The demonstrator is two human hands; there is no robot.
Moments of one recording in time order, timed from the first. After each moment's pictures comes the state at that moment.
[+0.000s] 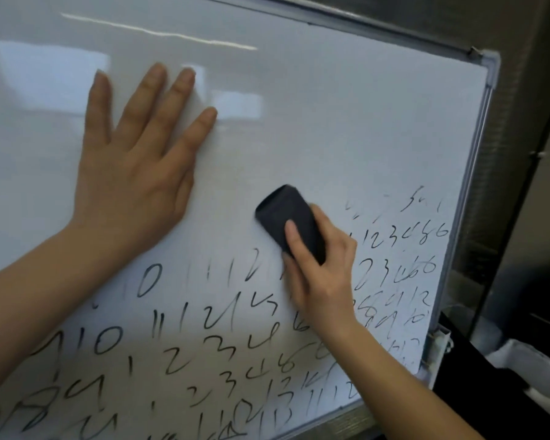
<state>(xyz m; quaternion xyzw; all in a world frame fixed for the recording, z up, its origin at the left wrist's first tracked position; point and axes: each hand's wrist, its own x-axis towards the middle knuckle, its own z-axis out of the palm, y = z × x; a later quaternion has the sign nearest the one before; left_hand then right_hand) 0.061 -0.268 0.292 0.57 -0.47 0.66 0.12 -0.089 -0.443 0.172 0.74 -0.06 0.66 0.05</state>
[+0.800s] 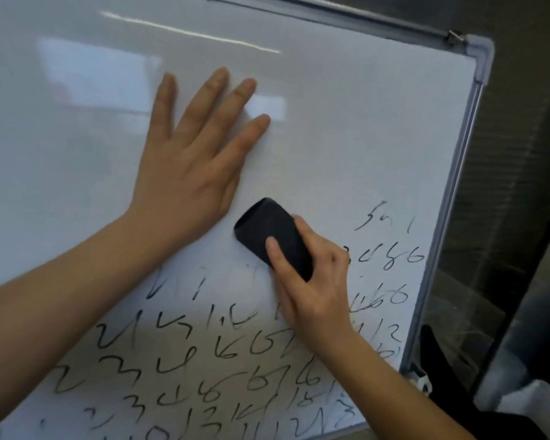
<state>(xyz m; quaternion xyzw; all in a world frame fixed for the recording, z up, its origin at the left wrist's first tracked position) -0.007 -0.389 0.302 0.57 -0.47 0.66 0.10 -0.127 -0.530 0.179 0.75 0.02 0.65 0.10</state>
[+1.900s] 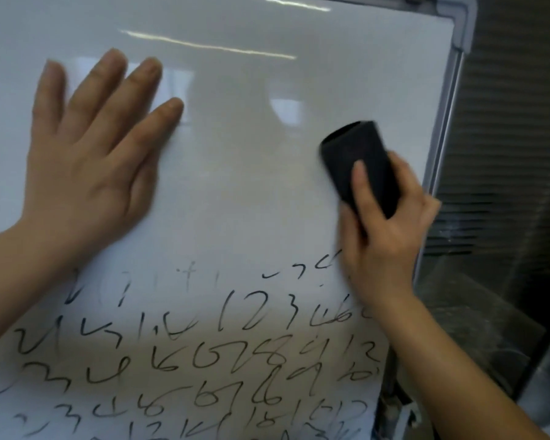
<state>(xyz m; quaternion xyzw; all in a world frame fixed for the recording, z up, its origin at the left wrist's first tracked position) -0.005 -0.395 0.297 0.64 -0.45 0.62 0.09 -0.162 -0.650 0.234 0.70 -0.06 0.71 0.03</state>
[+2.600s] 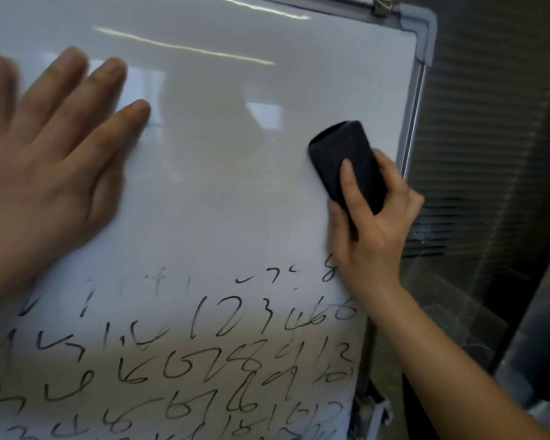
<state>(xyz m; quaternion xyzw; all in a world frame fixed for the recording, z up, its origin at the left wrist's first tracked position) 0.038 -0.397 0.291 0.63 -0.45 0.62 0.09 -0.168 -0.671 0.242 0.71 -0.03 0.70 0.04</state>
